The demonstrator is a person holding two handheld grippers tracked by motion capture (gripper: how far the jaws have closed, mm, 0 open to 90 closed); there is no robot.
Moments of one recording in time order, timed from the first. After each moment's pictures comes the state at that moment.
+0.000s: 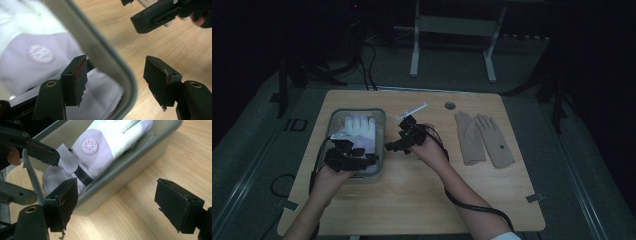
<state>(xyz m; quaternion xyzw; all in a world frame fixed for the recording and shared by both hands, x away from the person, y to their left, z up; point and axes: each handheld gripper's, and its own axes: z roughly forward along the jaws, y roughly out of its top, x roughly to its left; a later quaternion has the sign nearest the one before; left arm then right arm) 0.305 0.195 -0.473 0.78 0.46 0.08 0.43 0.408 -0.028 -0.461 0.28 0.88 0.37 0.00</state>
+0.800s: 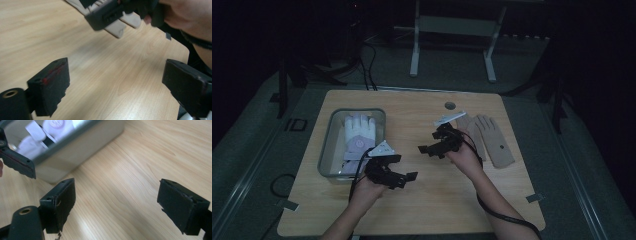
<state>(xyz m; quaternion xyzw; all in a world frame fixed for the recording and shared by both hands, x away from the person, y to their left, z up) 0.291 0.101 -0.500 0.78 0.35 0.04 0.51 0.403 -0.130 -0.470 0.30 0.87 0.38 0.06</state>
